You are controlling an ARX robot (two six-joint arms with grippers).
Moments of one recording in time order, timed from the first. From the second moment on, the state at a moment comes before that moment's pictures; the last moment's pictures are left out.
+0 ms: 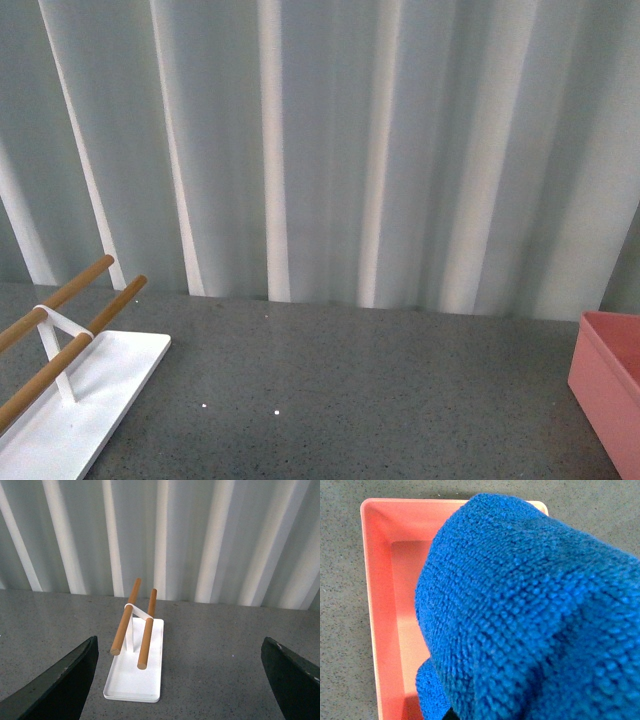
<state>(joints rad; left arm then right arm) 0.00 0.00 0.02 0.00 0.00 -0.01 -0.20 1.53 1.13 -0.50 0.21 -0.11</state>
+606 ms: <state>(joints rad) 0.00 0.00 0.02 0.00 0.00 -0.01 -0.19 1.59 1.05 -0.44 0.19 -0.10</state>
